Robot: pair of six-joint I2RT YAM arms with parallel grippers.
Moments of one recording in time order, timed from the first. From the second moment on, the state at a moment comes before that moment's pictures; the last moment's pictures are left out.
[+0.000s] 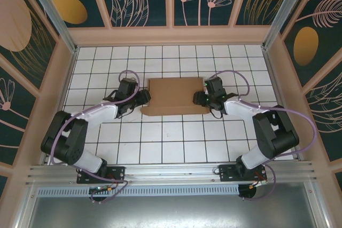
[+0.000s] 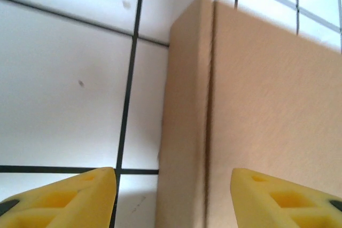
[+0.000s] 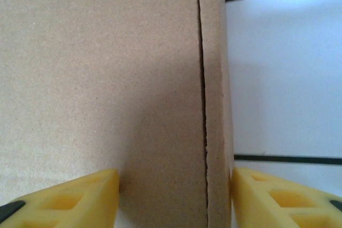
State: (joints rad) left arm -0.42 1.49 0.77 -0.07 0.03 -0.69; right arm 0.46 1.52 0.77 -0.15 -0.07 0.53
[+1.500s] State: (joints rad) left arm -0.37 1.60 0.71 0.12 0.20 -0.61; right arm 0.41 1.53 0.77 -0.10 -0.08 0.44
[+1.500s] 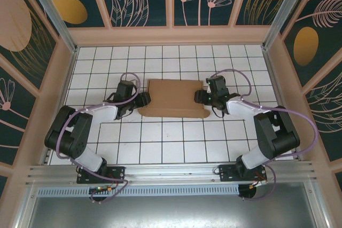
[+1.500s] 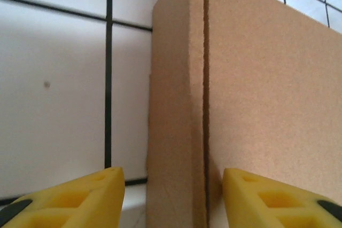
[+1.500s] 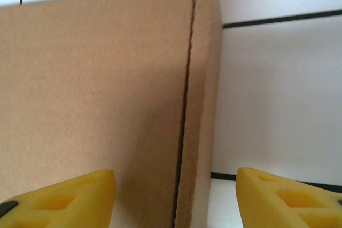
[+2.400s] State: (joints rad) left arm -0.18 1.79 0.76 0.31 0.66 -0.61; right arm 0.21 1.56 0.61 0.18 -0.52 0.64
